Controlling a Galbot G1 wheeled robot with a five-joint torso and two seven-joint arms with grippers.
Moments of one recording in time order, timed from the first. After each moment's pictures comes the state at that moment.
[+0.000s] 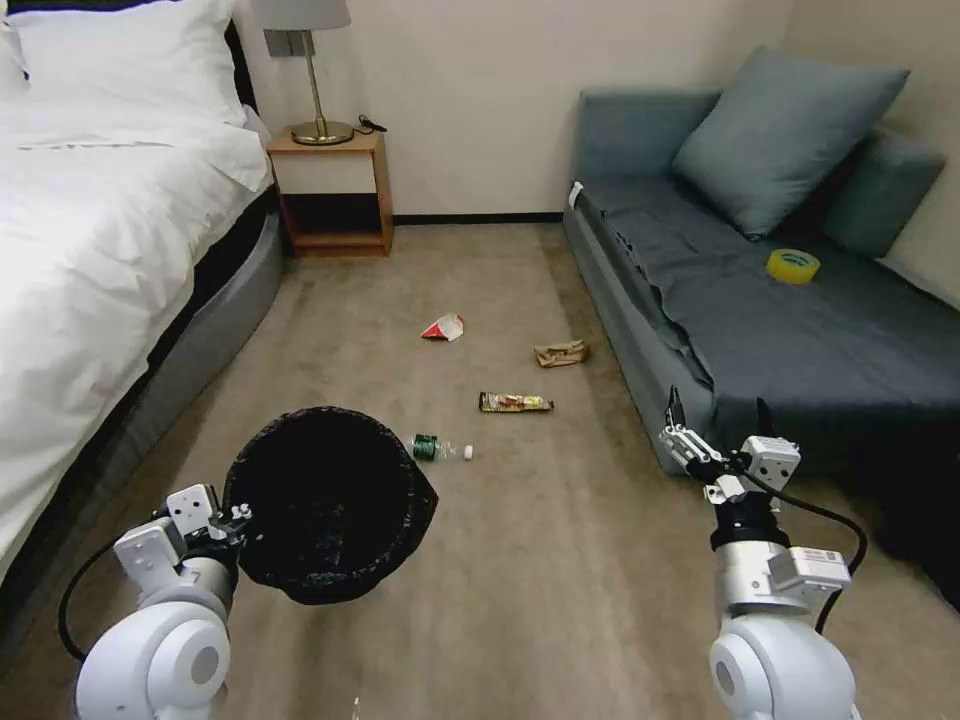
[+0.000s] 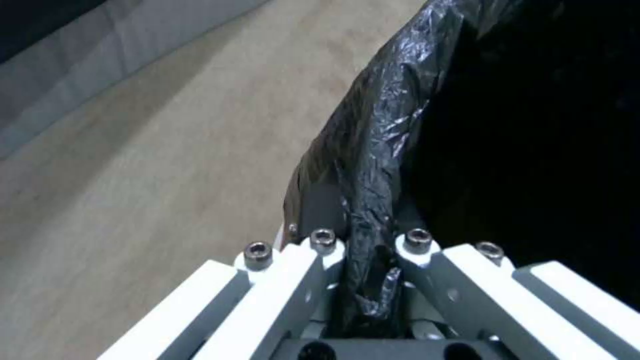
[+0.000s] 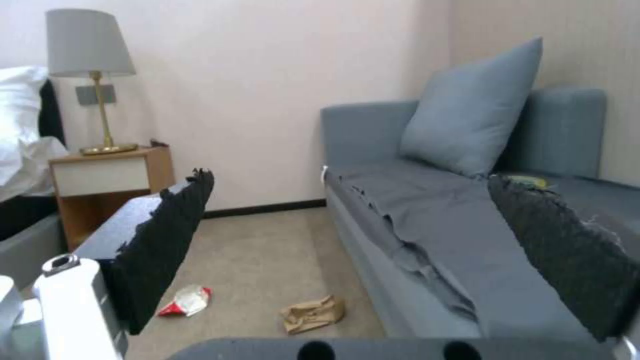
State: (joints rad) left arm 1.49 -1.43 -0.74 -2.30 -0.60 0.74 -0.48; right arm -1.54 1.41 0.55 2.23 0.18 0.03 0.18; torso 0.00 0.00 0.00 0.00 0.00
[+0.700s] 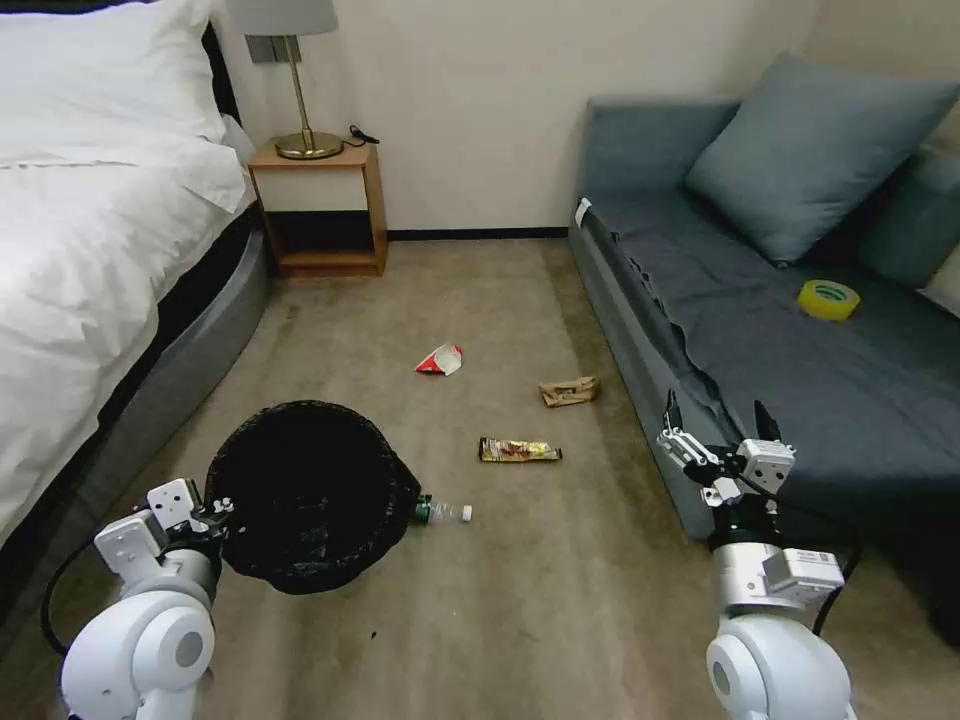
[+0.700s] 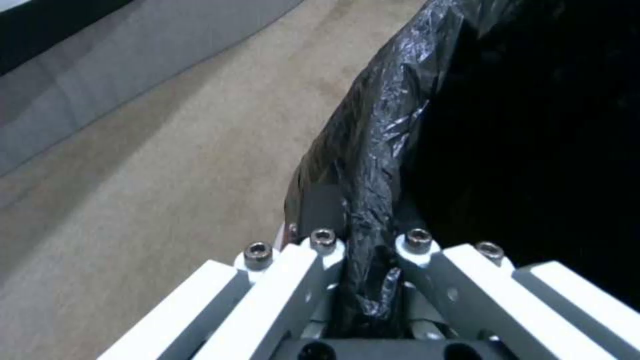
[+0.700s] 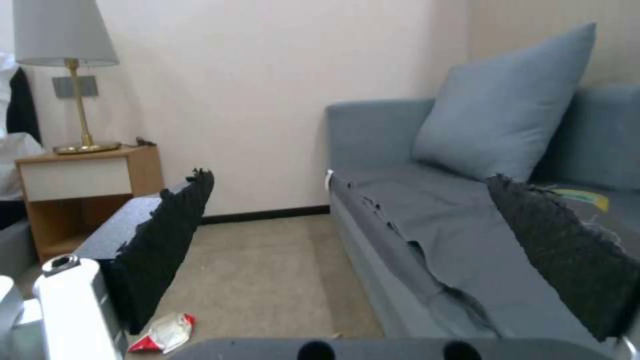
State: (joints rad) left arm 1.46 -1.41 -0.79 -2.26 -0.62 0.73 -0.48; right arm -1.53 1.41 0.54 2.22 0.16 0.04 0.18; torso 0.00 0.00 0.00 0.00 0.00
